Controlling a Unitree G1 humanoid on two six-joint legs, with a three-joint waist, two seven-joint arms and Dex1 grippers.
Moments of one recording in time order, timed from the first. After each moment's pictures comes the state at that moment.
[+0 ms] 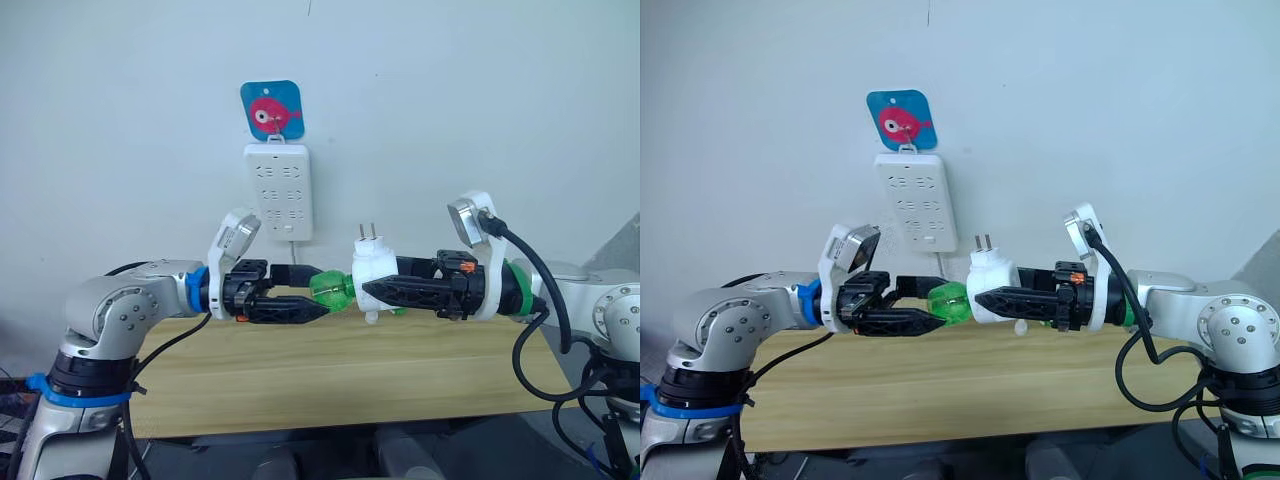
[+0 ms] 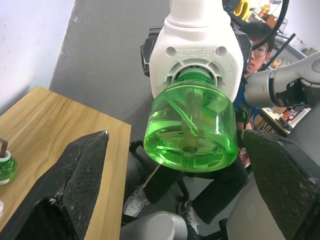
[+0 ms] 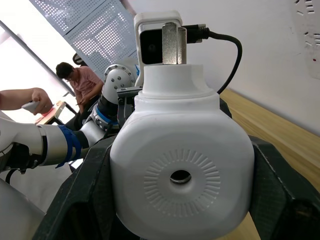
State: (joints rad) left arm -0.45 0.71 0.05 -0.24 -1.00 1.04 -1.15; right arm -0.49 -0.73 -0.02 -0.42 1.63 1.09 0.36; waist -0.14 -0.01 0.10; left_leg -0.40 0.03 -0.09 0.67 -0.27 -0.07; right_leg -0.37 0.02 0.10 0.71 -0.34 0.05
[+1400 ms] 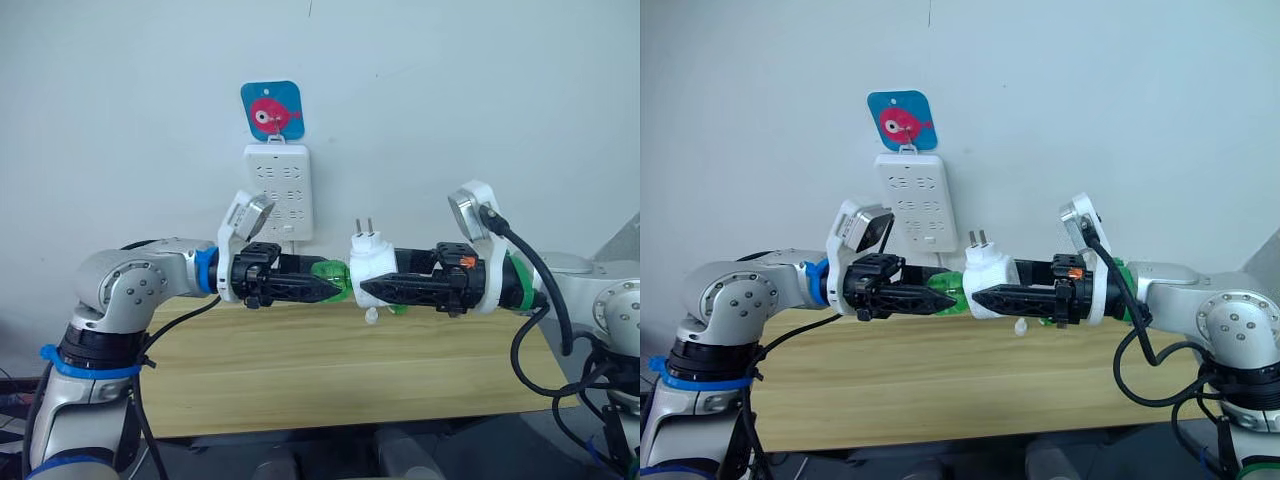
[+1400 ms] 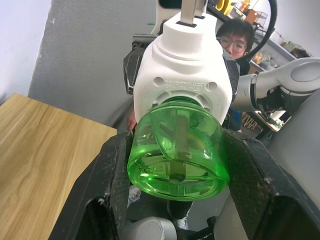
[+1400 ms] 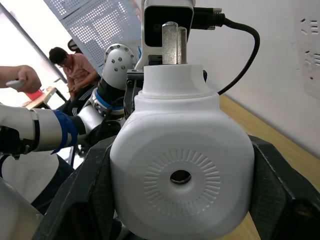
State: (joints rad) left arm -0.60 0.70 0.01 -0.18 -1.04 1.12 -1.16; right arm -0.55 -0.75 -0.02 -0.45 1.51 1.08 0.43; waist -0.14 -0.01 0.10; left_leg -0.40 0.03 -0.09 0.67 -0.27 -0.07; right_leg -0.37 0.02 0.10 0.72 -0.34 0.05
